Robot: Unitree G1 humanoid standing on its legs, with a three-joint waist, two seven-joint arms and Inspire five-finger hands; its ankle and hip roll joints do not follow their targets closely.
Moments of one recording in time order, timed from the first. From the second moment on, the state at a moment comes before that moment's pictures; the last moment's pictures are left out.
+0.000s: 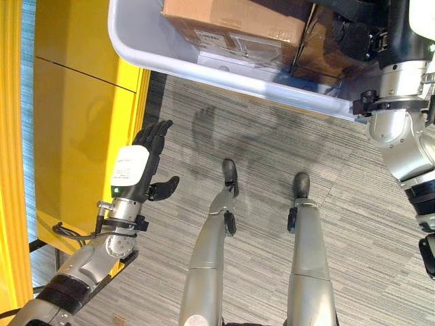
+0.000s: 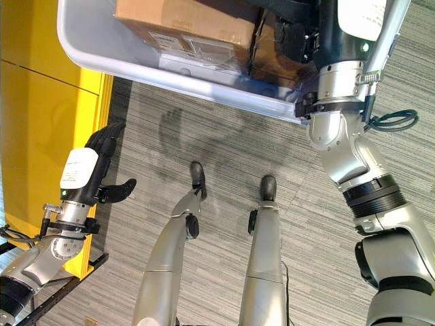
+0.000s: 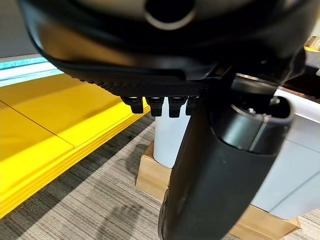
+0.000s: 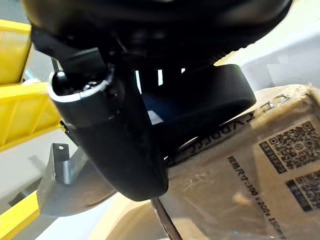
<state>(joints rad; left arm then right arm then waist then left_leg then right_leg) -0.18 0.88 -0.36 0.17 0.36 -0.25 0.61 -0.99 -0.85 0.41 0.28 -0.27 -0.03 -0.64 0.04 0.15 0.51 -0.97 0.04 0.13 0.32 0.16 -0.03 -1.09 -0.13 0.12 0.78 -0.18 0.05</state>
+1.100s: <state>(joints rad) -0.13 0.84 -0.31 0.07 0.36 -0.25 0.56 -0.58 -0.83 0.34 0.27 -0.27 -0.04 -0.54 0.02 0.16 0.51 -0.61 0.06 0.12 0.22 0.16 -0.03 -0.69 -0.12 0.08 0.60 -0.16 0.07</state>
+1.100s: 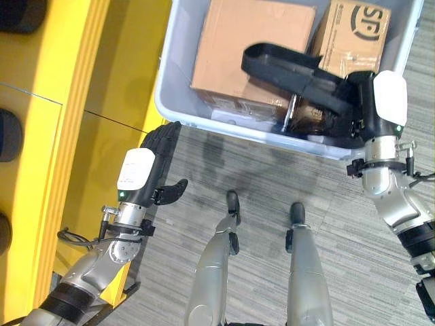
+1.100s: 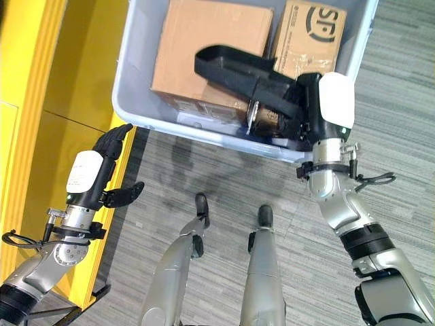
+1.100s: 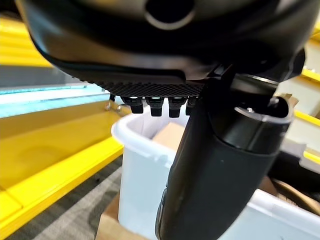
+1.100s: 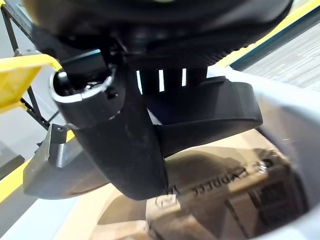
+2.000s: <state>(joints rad) -0.11 0.76 -0.27 0.08 0.36 -0.31 0.46 -0.34 -0.83 0.06 0.16 0.38 -0.09 -0.02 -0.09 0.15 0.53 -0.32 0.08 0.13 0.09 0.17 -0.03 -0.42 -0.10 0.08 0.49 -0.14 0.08</state>
